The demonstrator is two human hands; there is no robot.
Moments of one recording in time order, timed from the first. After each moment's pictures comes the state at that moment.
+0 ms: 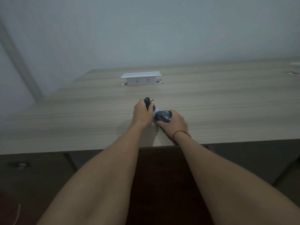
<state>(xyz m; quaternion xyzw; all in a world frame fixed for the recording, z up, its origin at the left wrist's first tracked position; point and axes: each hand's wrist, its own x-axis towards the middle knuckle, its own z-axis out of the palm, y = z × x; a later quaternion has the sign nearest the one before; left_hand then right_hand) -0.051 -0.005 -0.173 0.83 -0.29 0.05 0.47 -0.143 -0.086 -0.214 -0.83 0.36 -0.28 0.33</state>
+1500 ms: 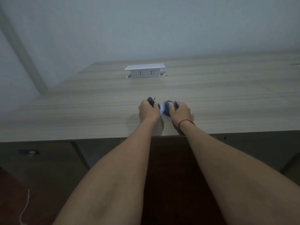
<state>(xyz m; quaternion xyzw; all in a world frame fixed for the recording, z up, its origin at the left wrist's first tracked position) -0.078 -0.003 -0.186 0.80 -0.15 0.01 0.58 -0.148 -0.081 -0.204 -0.79 0.41 -0.30 0.34</state>
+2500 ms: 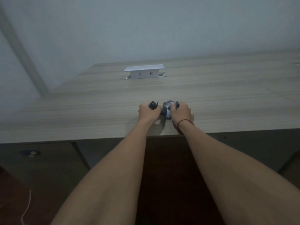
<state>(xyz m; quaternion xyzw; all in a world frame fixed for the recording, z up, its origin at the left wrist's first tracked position) -0.082 0.008 -0.184 0.78 -0.18 -0.11 0.58 -0.150 -0.084 -0.205 -0.77 0.42 -0.32 0.34</state>
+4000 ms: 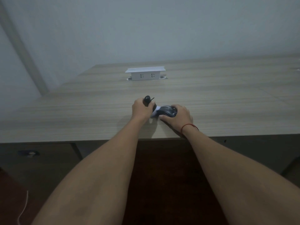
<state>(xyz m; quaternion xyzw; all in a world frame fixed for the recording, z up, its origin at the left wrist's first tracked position) -0.058 0.019 -0.172 0.83 -0.24 0.00 0.51 -0.149 -0.093 -0.216 -0.85 0.33 -0.25 0.32</state>
